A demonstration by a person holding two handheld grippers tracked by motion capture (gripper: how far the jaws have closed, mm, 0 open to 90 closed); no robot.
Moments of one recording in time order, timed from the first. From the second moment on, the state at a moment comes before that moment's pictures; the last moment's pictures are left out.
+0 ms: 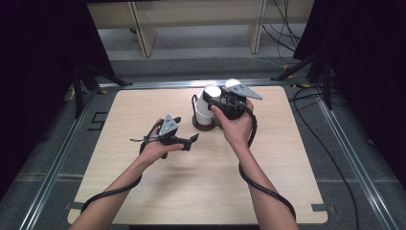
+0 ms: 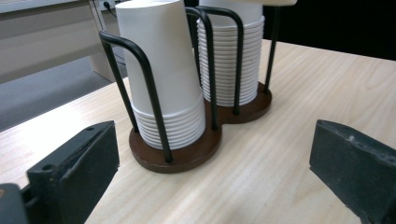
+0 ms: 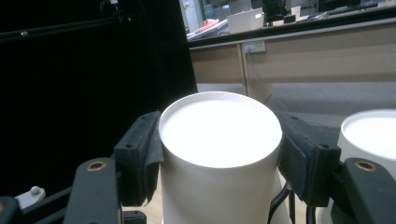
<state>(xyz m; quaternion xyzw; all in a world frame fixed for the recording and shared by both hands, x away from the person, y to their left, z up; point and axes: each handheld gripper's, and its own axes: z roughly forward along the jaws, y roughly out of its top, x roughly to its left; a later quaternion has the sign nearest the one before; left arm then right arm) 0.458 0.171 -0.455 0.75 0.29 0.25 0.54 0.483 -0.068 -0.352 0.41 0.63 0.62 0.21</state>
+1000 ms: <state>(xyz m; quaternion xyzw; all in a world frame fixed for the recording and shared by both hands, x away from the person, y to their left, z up) 0.423 0.164 -0.471 0.75 0.26 0.24 0.55 0.464 -0.088 -0.403 0.49 0.60 0.62 0.11</state>
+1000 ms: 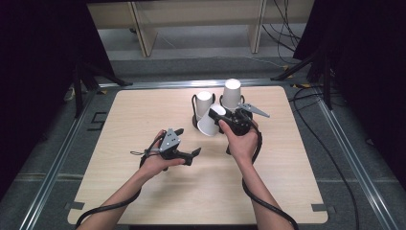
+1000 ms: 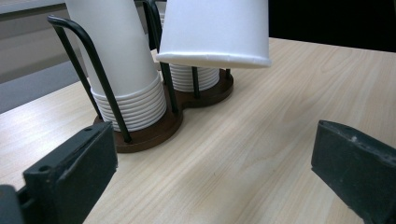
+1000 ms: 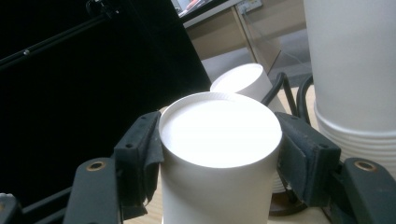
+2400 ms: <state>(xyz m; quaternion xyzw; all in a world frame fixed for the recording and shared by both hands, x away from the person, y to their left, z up) 0.416 0.159 -0.480 0.76 0.23 0.24 0.55 0.463 -0.100 -0.430 0.55 0.58 0.60 0.02</state>
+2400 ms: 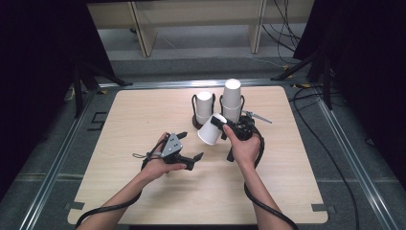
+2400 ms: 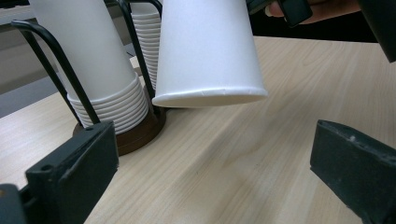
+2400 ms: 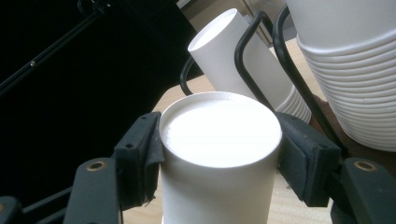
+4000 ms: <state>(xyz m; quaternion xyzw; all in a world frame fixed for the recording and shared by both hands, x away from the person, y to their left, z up) 0.420 0.151 -0.482 0.76 0.22 0.22 0.57 0.455 -0.138 -0.439 0.59 0.50 0.63 -0.04</state>
